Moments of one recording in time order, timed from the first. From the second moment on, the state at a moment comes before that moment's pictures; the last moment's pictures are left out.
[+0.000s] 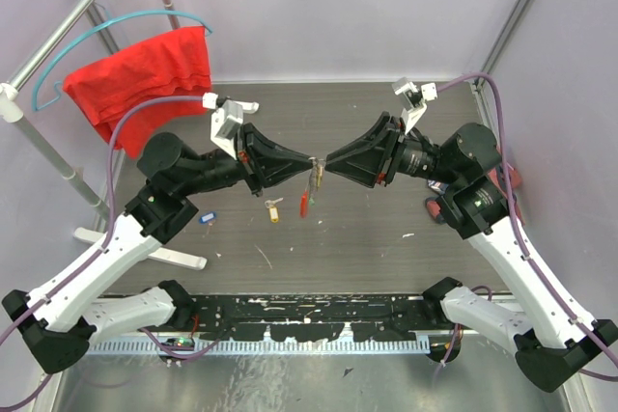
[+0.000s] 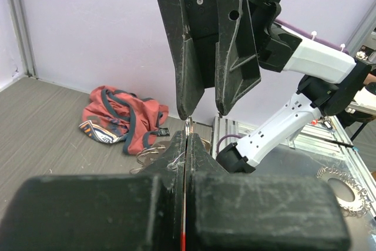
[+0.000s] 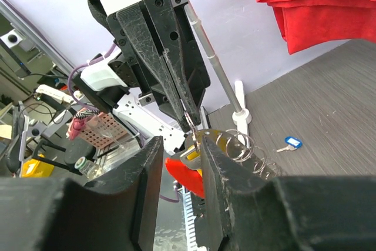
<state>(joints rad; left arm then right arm) -0.78 1.00 1.10 0.18 0.59 -0.38 0.51 0.93 1.13 0.07 -0.83 0.72</state>
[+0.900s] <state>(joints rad) -0.78 1.01 1.10 0.20 0.61 -0.39 0.51 0.94 1.13 0.07 -0.84 0.74</state>
